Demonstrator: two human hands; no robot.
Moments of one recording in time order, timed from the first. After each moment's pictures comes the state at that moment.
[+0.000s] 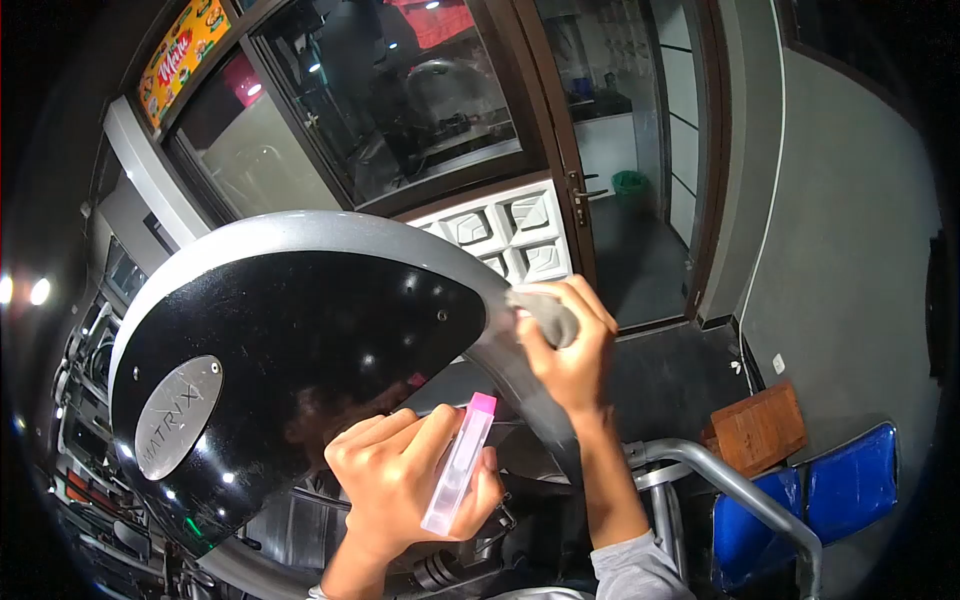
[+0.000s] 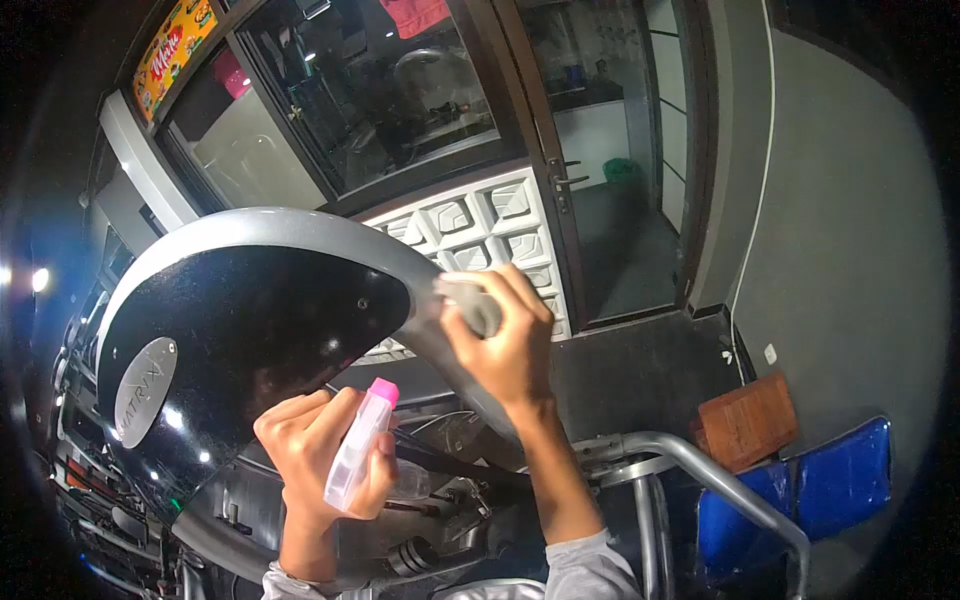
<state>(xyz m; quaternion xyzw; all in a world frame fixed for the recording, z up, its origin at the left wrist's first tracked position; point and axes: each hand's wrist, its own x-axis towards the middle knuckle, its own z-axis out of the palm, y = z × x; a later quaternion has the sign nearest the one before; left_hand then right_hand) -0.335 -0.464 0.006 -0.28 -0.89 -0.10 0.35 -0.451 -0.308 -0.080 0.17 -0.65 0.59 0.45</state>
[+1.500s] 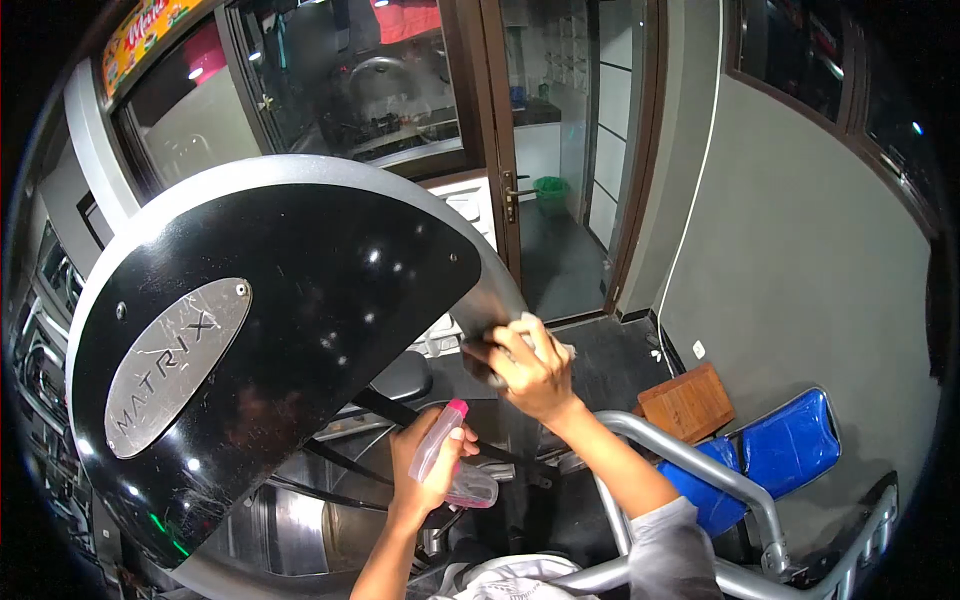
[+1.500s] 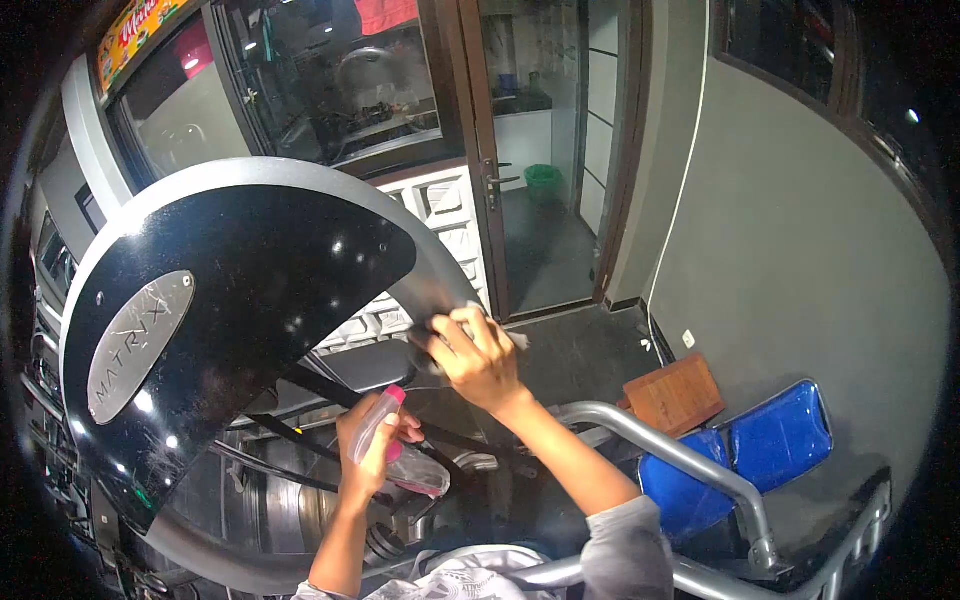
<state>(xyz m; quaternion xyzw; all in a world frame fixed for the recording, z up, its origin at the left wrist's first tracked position) -0.320 -0.499 -0.128 -0.15 -0.73 -0.66 0.08 -0.397 -0.315 -0.129 0.25 -0.81 0.15 0.51</state>
